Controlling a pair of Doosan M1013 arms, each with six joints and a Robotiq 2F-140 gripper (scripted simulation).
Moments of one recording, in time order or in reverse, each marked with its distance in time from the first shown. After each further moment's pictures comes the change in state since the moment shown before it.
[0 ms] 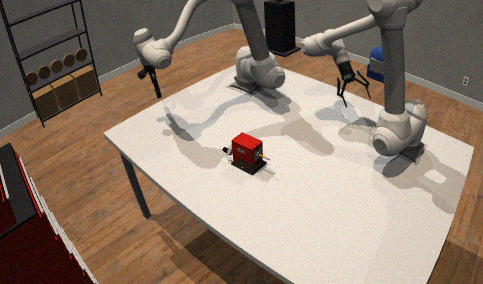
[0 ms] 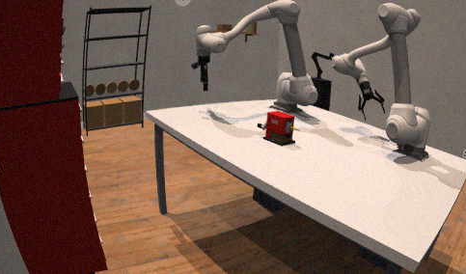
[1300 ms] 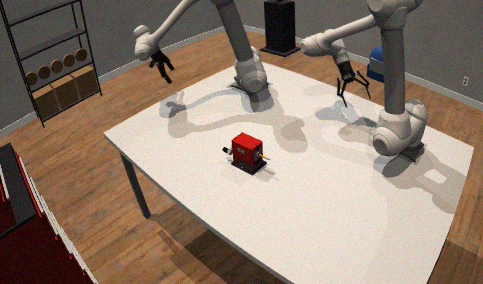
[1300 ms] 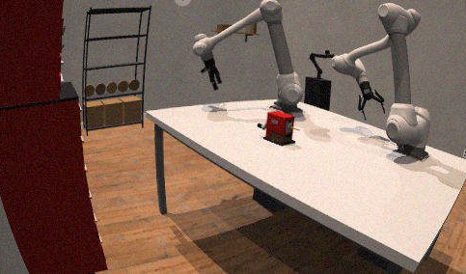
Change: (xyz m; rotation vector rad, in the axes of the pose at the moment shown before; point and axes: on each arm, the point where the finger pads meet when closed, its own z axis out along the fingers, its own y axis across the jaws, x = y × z) left arm 0.000 0.000 0.000 0.000 0.000 0.000; right arm -0.124 0.199 0.104 0.151 -0.333 0.334
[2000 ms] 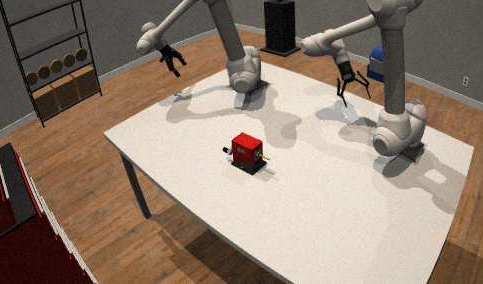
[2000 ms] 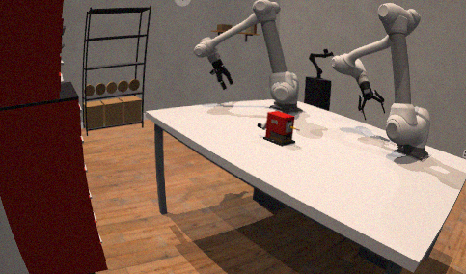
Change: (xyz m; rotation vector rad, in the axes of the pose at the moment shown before) left arm 0.000 0.000 0.000 0.000 0.000 0.000; right arm -0.047 0.090 0.047 0.127 -0.154 0.157
